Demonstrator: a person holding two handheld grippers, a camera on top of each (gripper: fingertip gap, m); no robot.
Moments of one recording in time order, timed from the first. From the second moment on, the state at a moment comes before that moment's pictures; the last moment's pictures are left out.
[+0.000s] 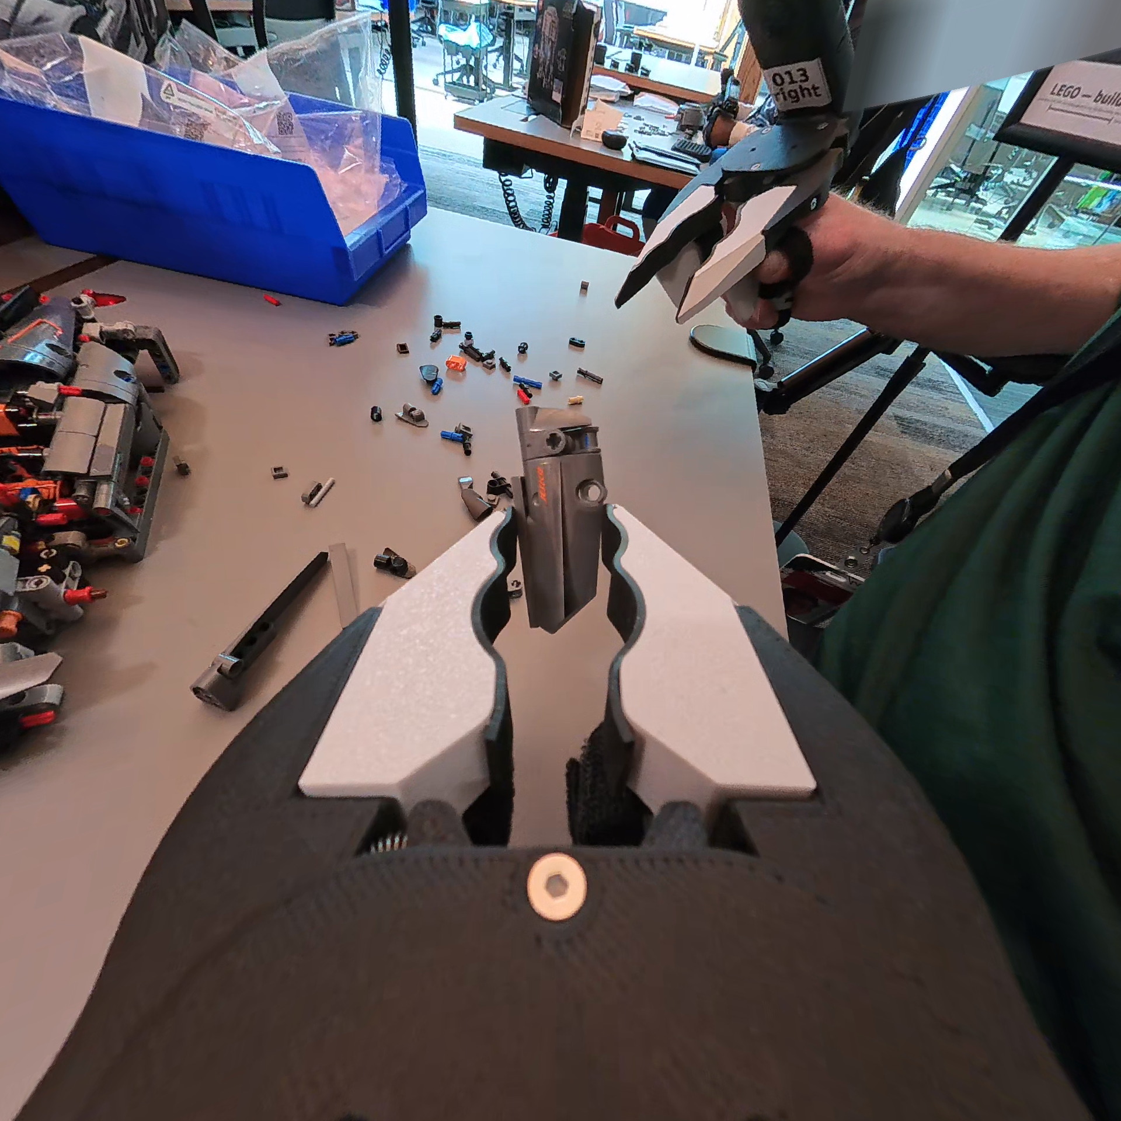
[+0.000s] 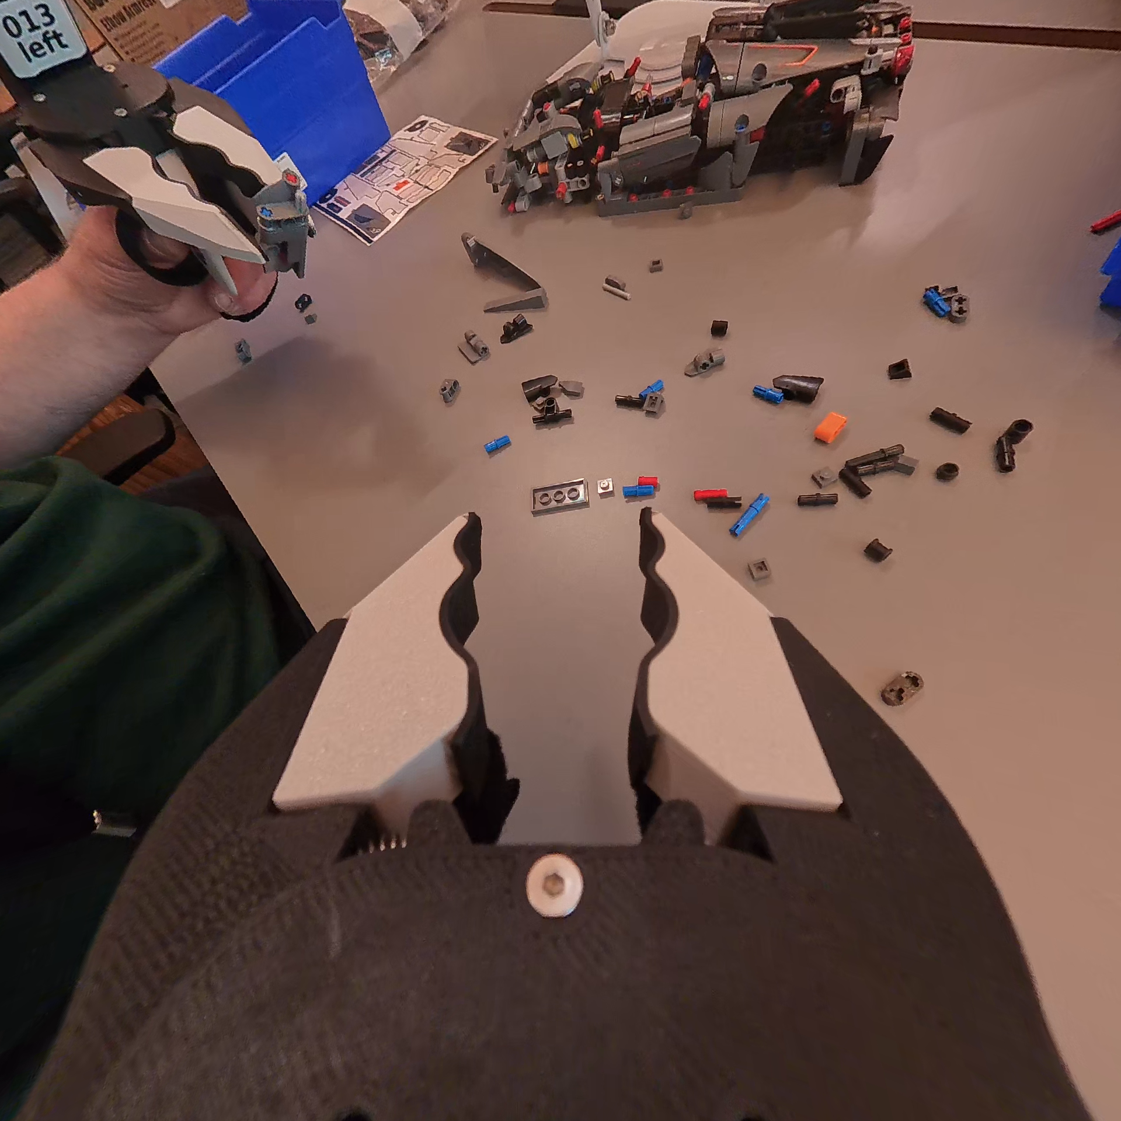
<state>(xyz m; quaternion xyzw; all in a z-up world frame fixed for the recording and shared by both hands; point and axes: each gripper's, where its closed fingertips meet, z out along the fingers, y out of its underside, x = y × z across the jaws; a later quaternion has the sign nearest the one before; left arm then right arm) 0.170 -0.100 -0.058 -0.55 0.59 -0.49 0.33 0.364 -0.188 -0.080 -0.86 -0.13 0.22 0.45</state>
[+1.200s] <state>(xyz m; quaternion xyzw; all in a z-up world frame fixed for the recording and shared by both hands) 0.174 -0.096 -0.027 -0.53 0.53 -0.57 0.34 0.363 -0.189 -0.081 -0.86 -0.13 0.23 0.44</state>
